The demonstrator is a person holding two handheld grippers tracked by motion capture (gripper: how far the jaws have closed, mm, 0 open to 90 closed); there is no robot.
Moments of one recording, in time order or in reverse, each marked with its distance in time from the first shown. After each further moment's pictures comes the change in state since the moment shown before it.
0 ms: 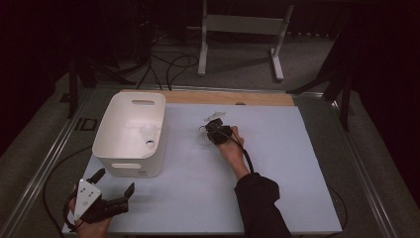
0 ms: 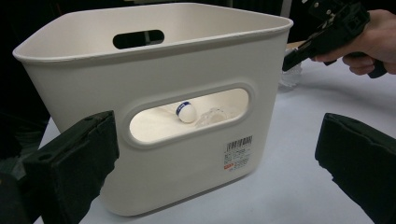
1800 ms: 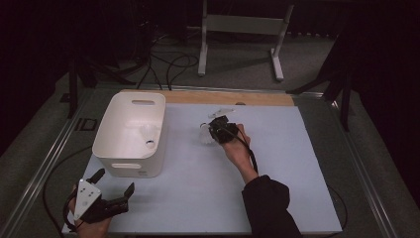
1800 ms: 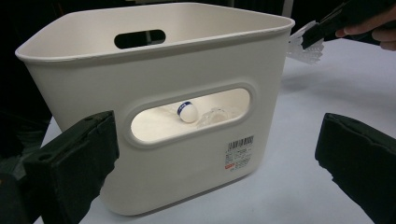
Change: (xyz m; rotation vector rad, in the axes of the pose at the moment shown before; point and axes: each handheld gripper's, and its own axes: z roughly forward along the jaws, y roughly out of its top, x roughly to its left) left arm 0.000 0.000 0.000 0.002 0.005 0.000; right arm -0.001 0.012 -0.048 -0.040 0.031 0.011
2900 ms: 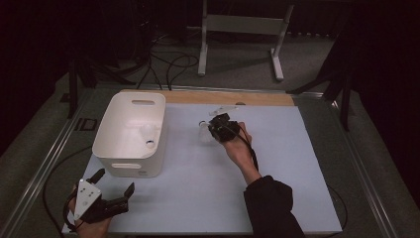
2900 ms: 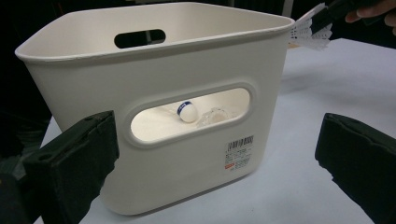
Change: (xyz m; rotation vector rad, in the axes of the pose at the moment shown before) left arm 0.000 0.000 0.000 0.001 0.001 0.000; right arm 0.002 0.010 -0.020 -0.032 0.032 0.014
